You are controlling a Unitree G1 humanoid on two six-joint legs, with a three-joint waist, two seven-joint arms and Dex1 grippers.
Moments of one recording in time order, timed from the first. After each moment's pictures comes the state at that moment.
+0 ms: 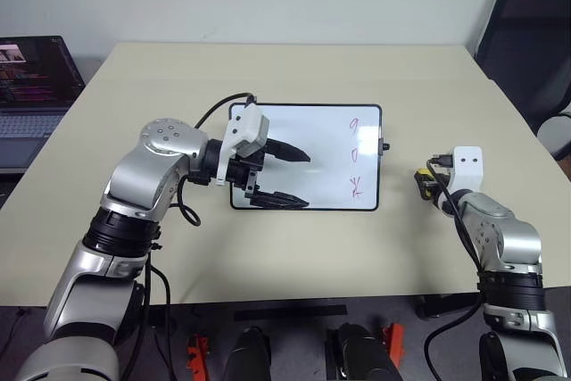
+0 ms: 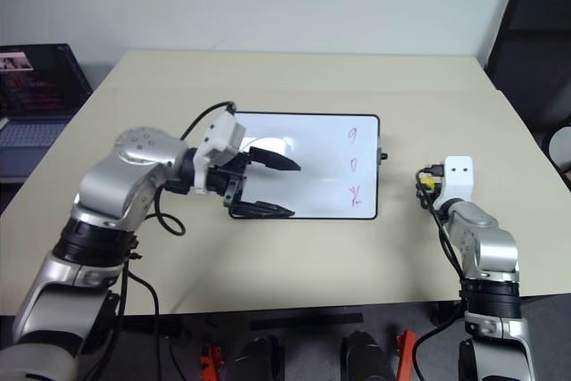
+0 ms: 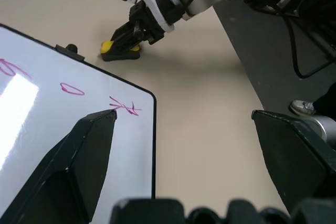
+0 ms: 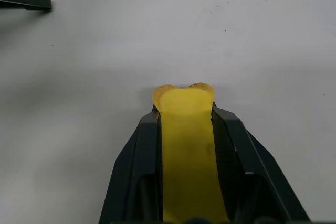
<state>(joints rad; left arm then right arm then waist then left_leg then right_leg) -0.76 0.69 -0.19 0.01 -0.42 0.47 -1.36 -0.43 -0.39 -0.20 0.01 0.25 0.80 0.17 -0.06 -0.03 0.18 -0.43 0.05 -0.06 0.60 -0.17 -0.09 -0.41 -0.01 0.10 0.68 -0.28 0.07</state>
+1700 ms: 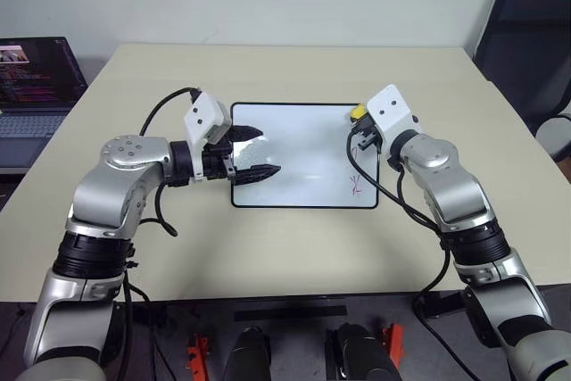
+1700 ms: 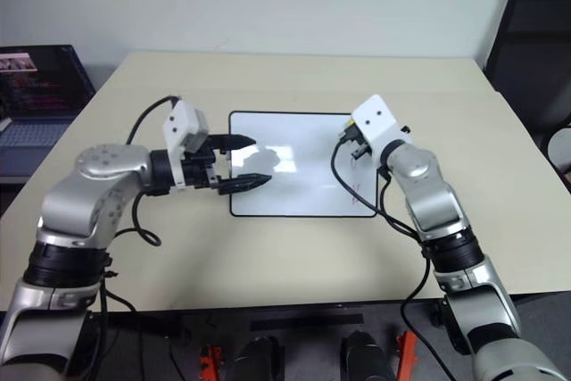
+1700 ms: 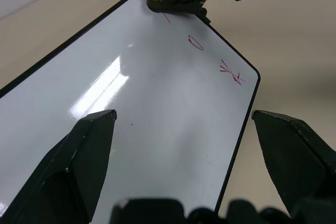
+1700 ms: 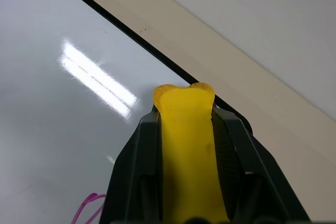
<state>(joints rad) -0.62 0.73 -0.03 -0.05 -0.40 0.54 -1.03 -0.75 -0.40 0.21 -0.01 -0.06 0.63 0.35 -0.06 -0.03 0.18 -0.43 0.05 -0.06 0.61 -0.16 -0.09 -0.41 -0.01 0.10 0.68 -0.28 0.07</state>
